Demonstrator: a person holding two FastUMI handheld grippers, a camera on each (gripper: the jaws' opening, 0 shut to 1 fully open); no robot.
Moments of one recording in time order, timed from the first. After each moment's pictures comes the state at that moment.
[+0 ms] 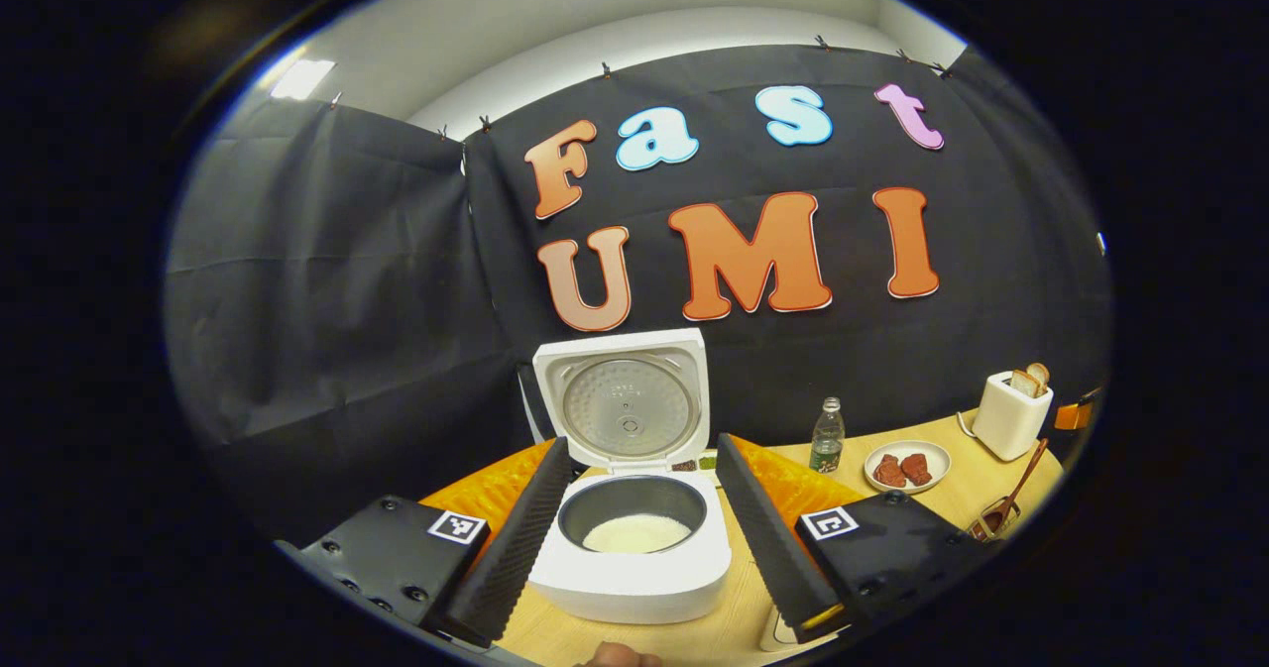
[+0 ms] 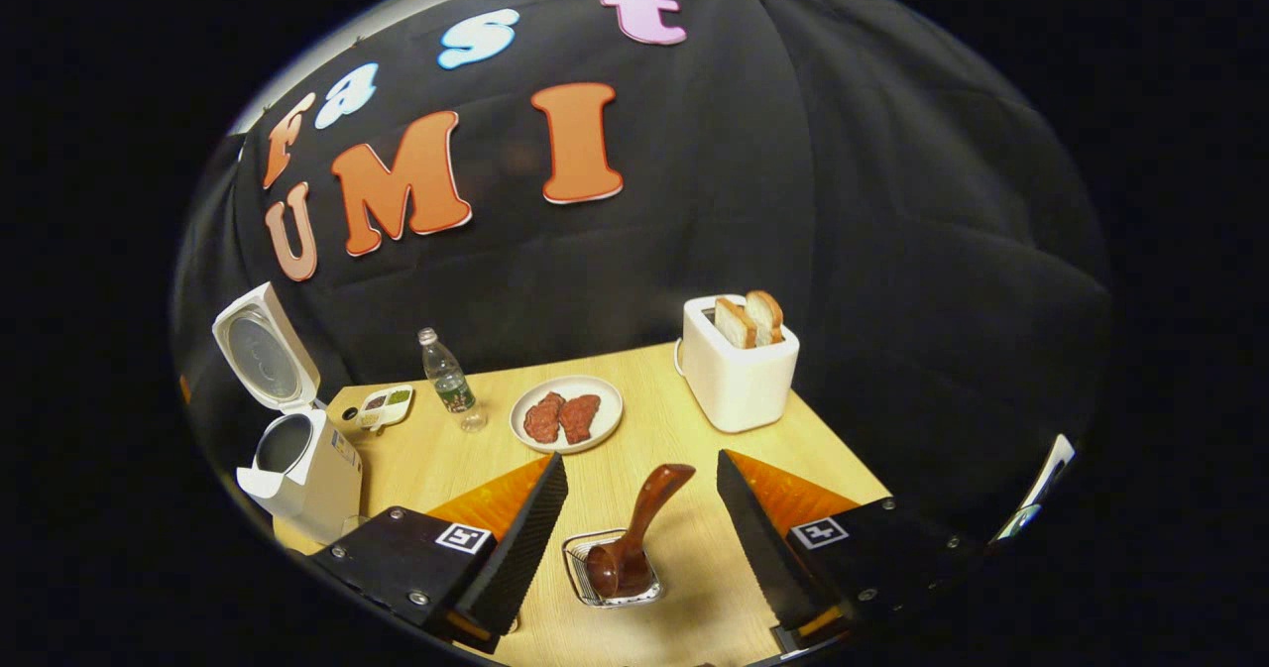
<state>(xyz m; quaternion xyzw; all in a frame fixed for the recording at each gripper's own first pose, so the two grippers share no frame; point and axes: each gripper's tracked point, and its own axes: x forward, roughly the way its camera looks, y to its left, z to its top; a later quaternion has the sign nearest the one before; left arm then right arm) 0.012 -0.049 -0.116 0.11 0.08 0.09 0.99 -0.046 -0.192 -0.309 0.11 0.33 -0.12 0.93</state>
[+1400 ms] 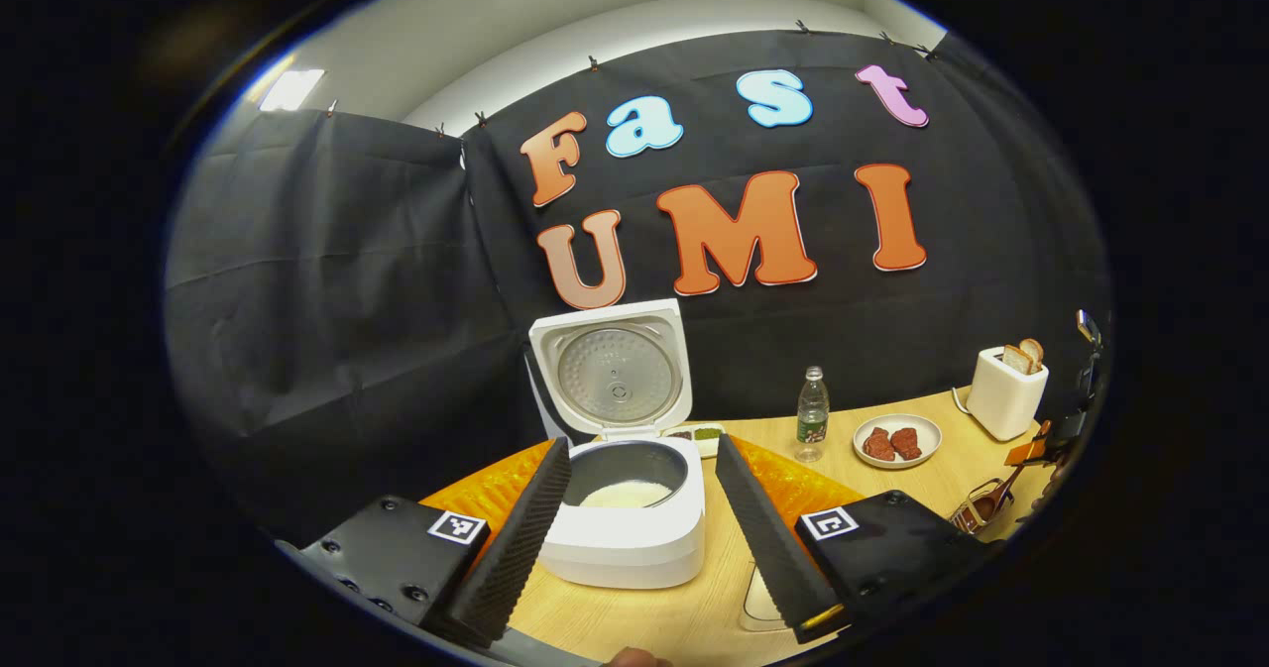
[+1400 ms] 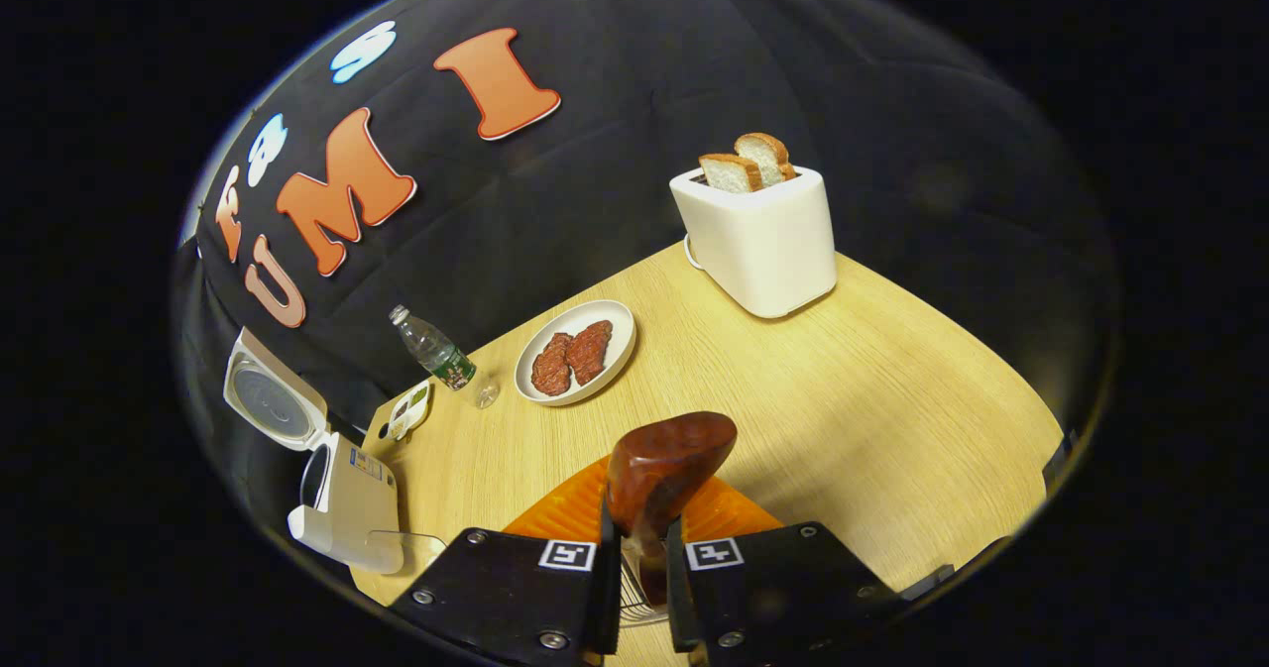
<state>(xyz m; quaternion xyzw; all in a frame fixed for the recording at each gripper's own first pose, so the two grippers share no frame) -0.030 -0.084 -0.139 0.12 0.11 0.10 0.98 -0.056 -0.165 -0.418 0.26 0.38 -0.11 0.88</state>
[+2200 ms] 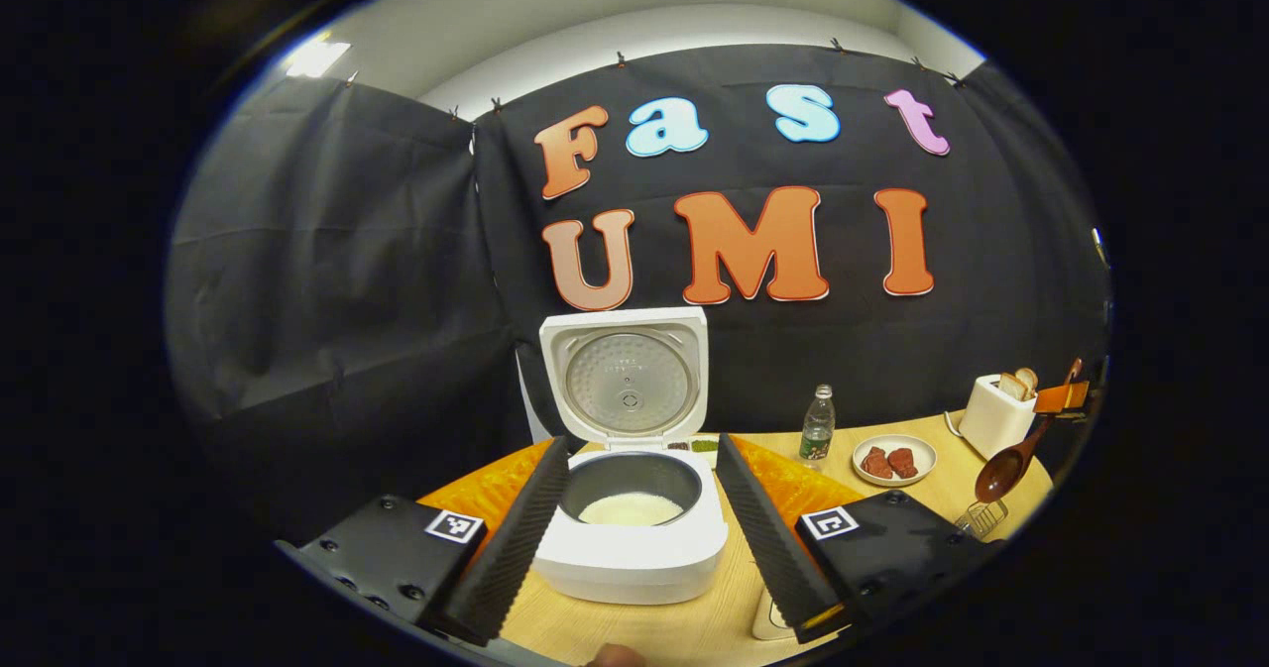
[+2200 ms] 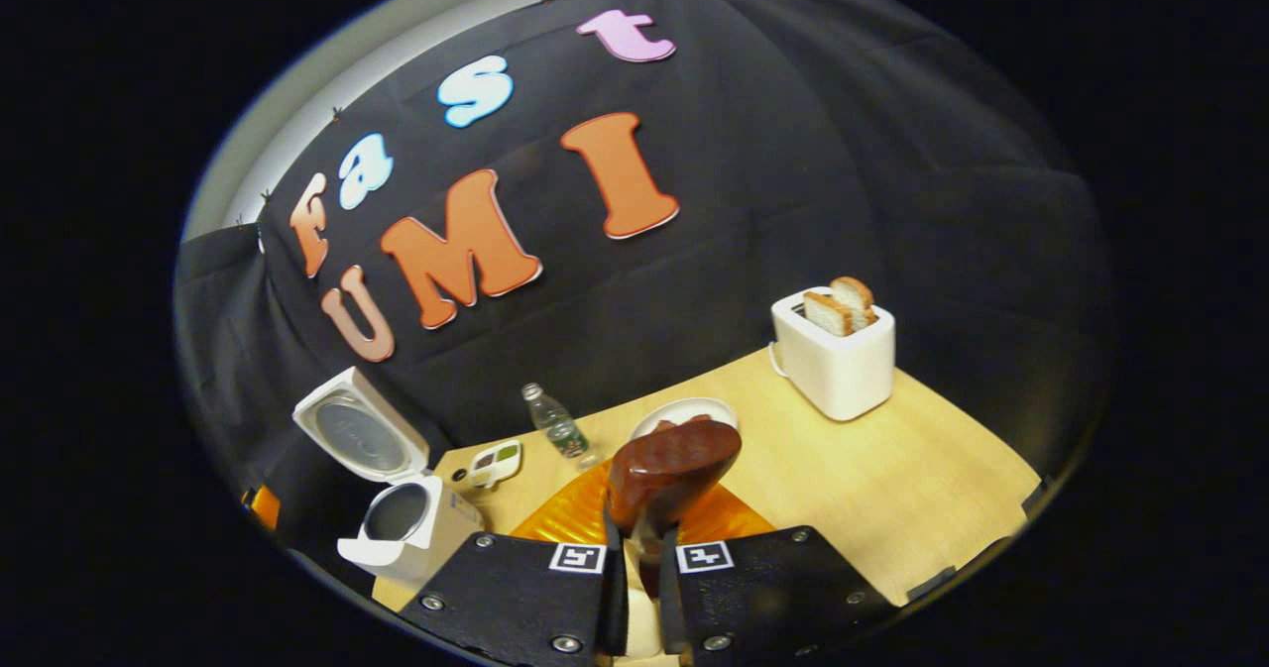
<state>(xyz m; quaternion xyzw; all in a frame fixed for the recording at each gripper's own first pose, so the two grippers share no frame) -0.012 -0.016 -0.129 0.07 0.10 0.09 0.99 -0.025 -0.080 -0.250 0.24 0.26 -0.04 0.94</state>
